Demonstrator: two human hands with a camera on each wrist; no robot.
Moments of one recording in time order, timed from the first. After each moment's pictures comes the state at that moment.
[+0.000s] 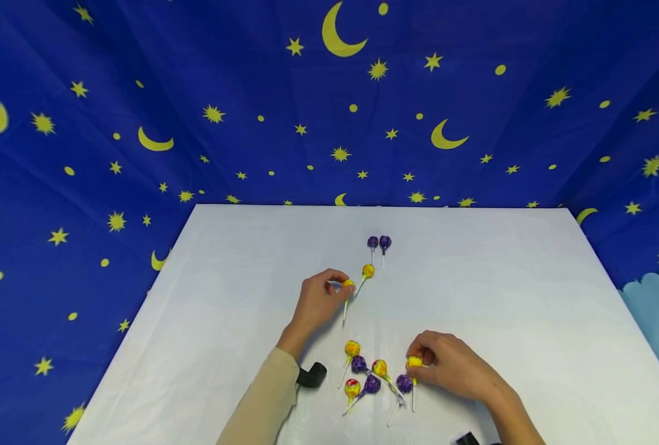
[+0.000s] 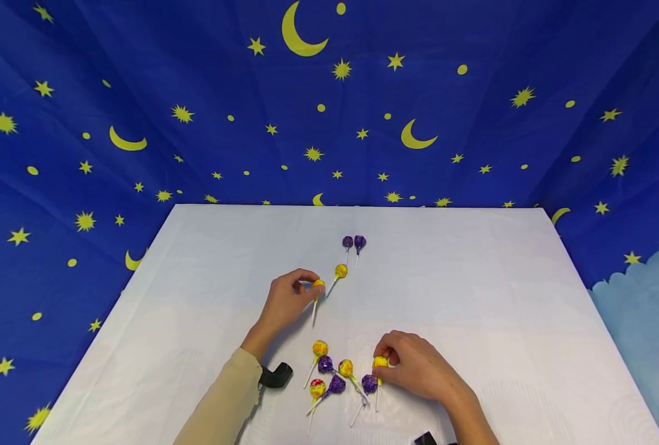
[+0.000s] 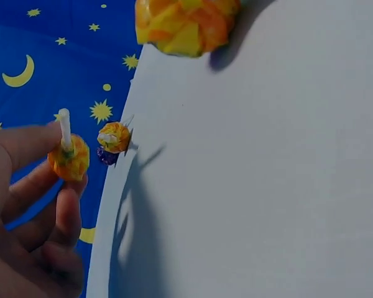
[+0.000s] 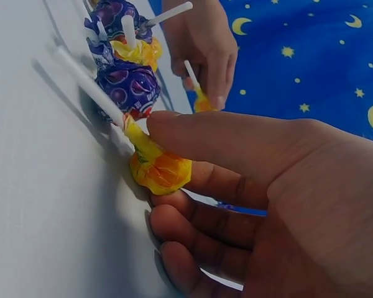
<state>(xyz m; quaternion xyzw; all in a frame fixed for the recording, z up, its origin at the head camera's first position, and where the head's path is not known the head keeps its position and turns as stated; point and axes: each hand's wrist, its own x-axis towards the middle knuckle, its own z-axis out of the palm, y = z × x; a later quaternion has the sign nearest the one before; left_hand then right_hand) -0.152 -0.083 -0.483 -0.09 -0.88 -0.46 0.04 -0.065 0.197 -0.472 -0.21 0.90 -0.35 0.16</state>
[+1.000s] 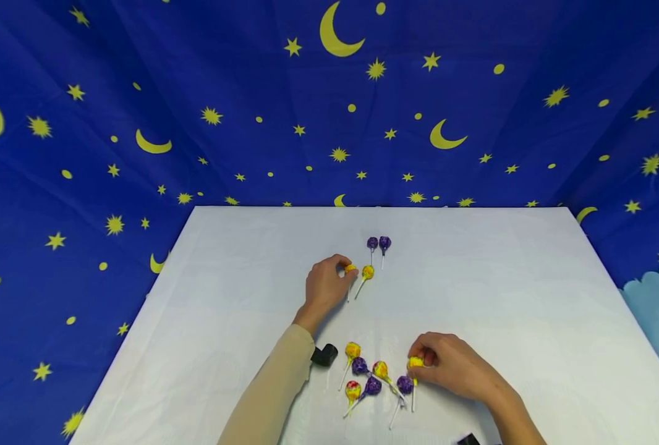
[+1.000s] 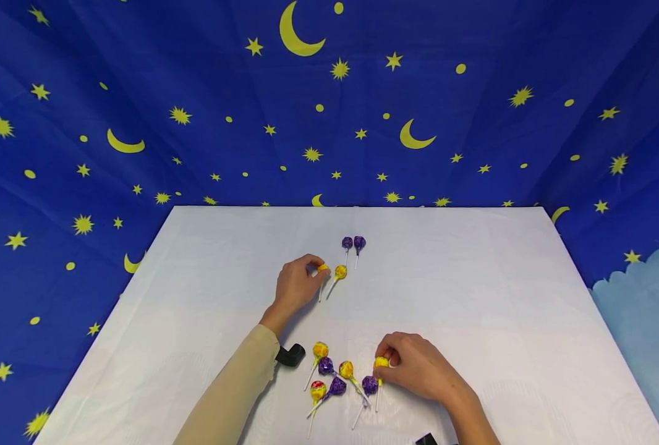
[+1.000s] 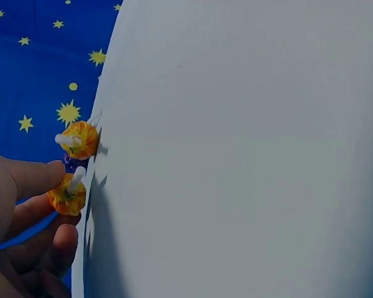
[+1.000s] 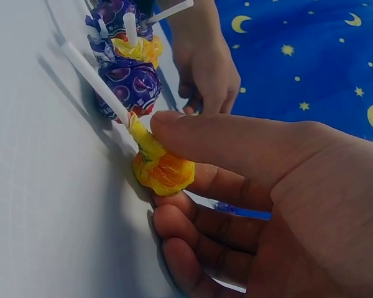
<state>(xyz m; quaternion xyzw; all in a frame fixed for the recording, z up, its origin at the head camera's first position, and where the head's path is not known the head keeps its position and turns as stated) -0.193 -0.060 -0.490 -0.05 -0.94 -0.33 0.08 -0.066 0.196 -0.473 -0.20 0.90 -0.35 0.16</state>
